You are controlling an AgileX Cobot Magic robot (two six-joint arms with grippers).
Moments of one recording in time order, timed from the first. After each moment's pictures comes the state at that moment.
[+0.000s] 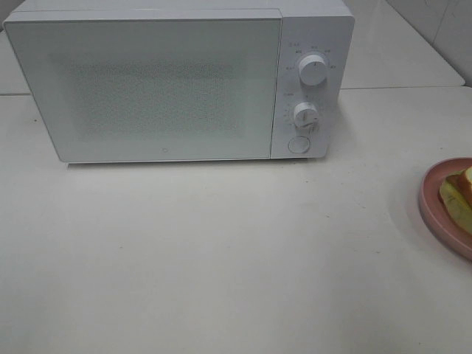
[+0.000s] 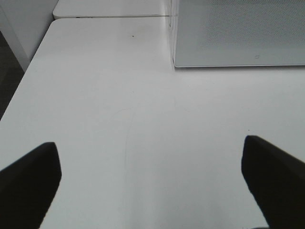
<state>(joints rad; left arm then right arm) 0.10 0.00 -0.50 -0.10 1.04 0.11 0.08 0.78 -0.56 -0.12 0.33 0.14</state>
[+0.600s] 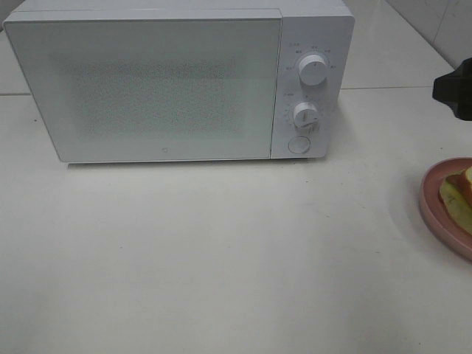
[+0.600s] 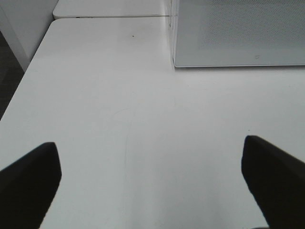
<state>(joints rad) 0.10 0.00 -0.50 -0.10 1.04 0.11 0.08 1.08 -0.56 -0.12 -0.01 0.14</state>
